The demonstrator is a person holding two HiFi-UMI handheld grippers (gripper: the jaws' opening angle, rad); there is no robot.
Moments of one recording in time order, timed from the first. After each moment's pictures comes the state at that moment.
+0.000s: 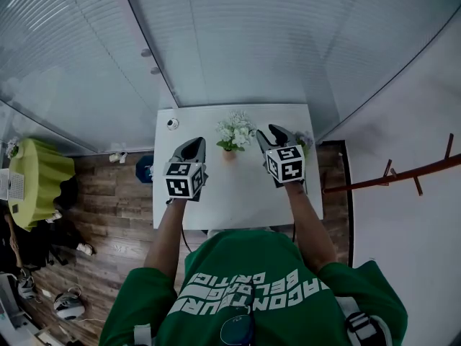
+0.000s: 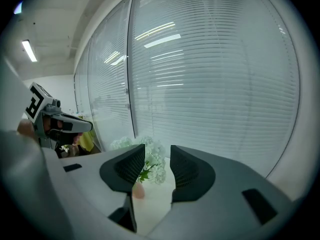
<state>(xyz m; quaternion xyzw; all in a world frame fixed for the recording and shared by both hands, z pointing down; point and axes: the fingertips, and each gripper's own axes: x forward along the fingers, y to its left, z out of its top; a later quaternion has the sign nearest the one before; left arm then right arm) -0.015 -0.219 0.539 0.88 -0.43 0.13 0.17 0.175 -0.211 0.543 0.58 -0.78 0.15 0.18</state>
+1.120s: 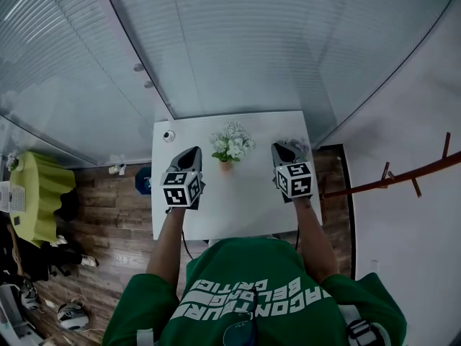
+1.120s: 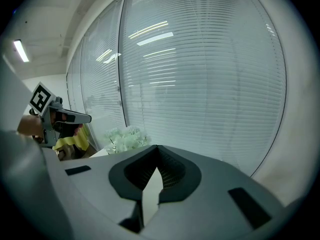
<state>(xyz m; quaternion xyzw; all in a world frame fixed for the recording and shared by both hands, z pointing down) -0.006 -0.229 0.542 0.87 -0.43 0.13 0.18 0.227 -0.183 0.555 0.61 -0.76 0.17 0.18</state>
